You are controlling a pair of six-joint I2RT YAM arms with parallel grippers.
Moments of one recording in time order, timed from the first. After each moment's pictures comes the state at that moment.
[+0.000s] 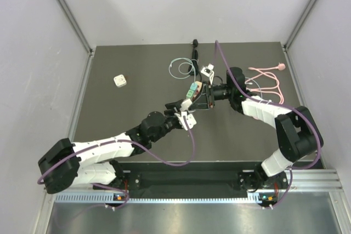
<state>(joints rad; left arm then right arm) -0.99 1.18 0.53 0.52 -0.15 0.64 0.43 1.57 0.88 0.43 -1.22 0.49</state>
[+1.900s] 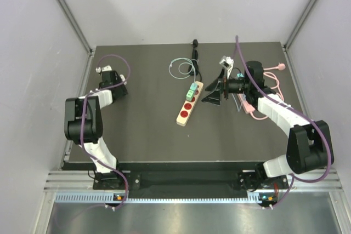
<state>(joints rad) 0.07 1.79 0.97 0.07 -0.14 -0.33 0.25 1.42 0.92 0.12 -1.09 0.13</state>
